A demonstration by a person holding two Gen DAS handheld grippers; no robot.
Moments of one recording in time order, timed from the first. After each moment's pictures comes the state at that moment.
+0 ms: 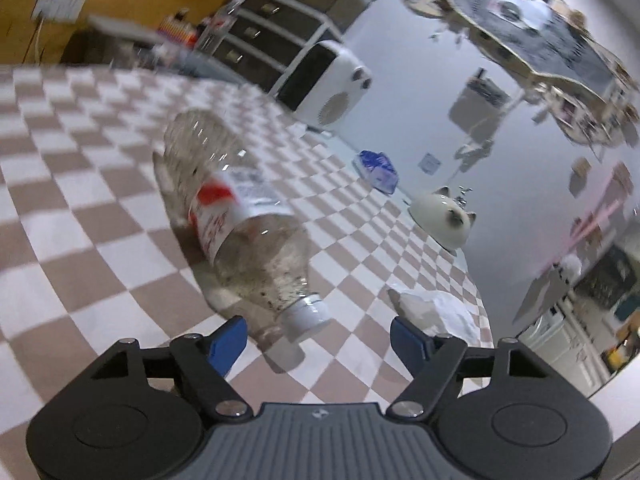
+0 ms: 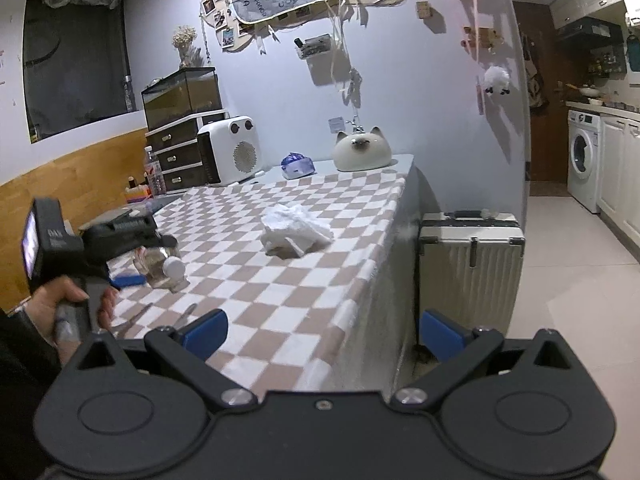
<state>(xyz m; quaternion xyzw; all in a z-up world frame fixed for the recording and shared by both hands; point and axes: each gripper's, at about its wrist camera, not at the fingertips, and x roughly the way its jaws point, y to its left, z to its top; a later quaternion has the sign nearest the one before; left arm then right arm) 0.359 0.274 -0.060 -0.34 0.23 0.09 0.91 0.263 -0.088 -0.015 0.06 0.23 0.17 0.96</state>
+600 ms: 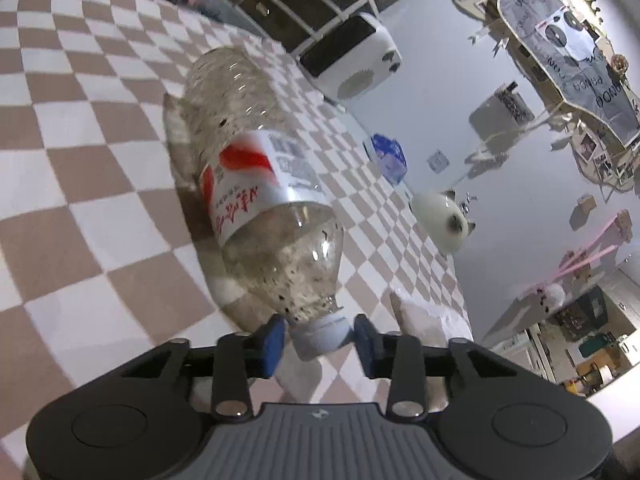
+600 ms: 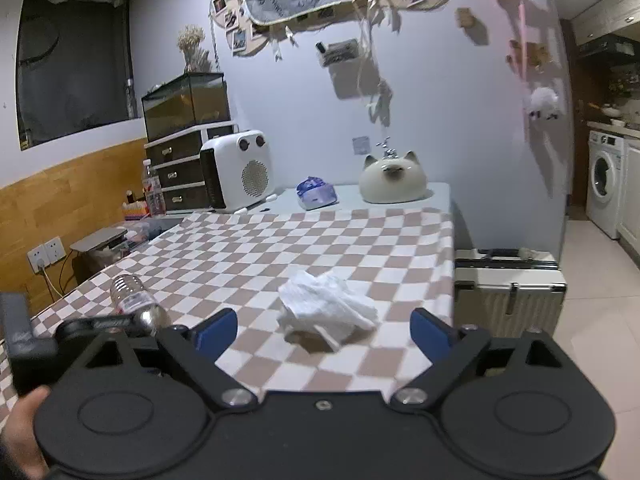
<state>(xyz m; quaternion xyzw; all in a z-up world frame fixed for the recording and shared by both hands) 0.380 0.304 -0.082 -0.43 0.26 0.06 0.86 0.397 -0.003 0.006 0.04 0.21 0.19 0.96</state>
